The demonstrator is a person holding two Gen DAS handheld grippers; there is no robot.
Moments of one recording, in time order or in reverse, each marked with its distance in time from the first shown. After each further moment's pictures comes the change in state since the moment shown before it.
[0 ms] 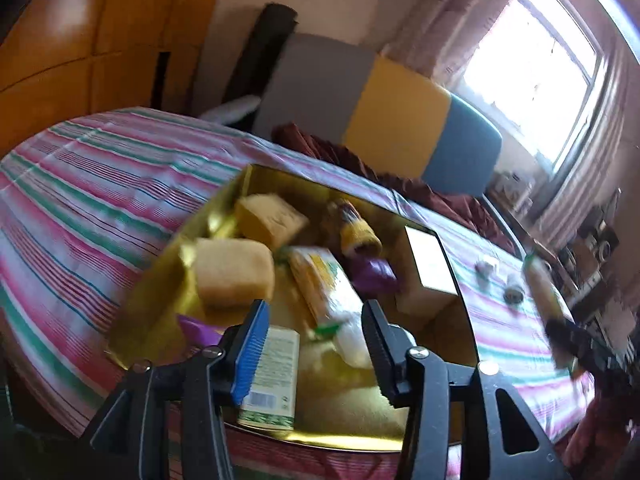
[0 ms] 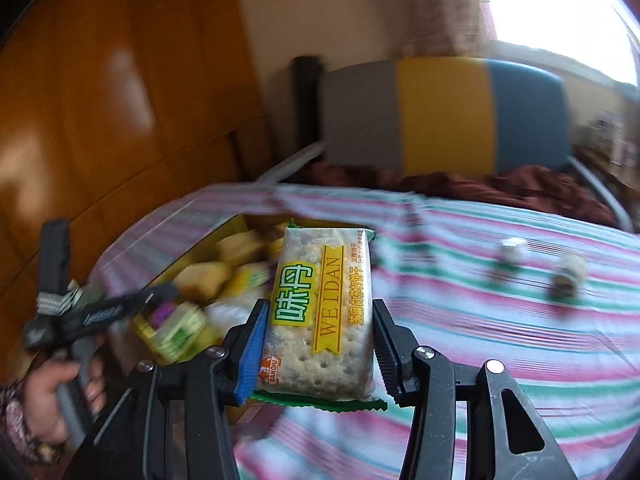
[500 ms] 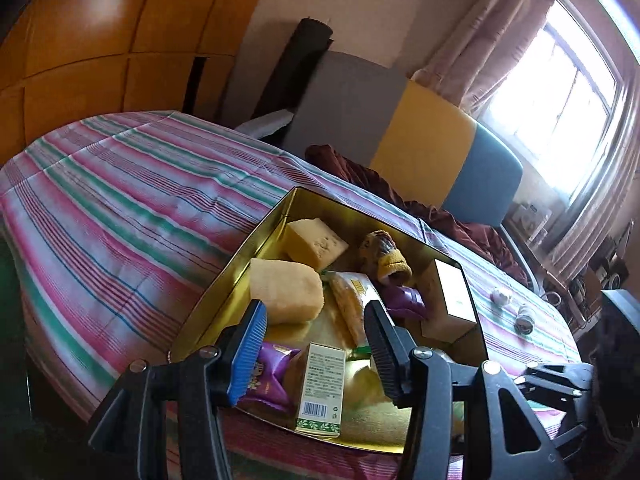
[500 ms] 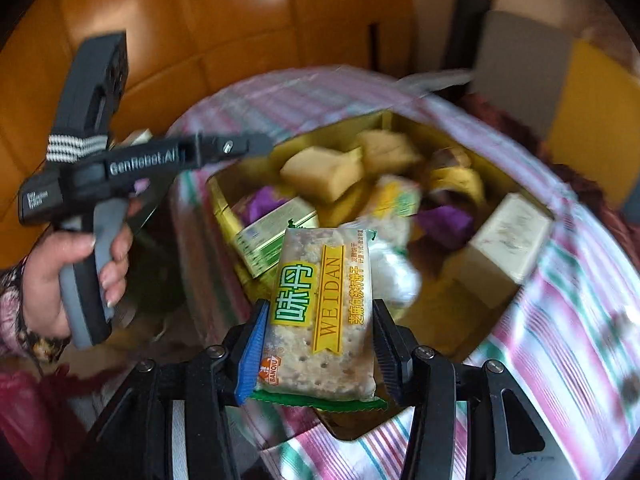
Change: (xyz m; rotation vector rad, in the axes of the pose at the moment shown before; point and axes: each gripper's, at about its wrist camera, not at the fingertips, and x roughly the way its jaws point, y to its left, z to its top) left arm -0.017 0.030 0.010 -0.081 -0.044 0.041; right arm 0.084 0.076 -0.005 -0.382 0.417 0.320
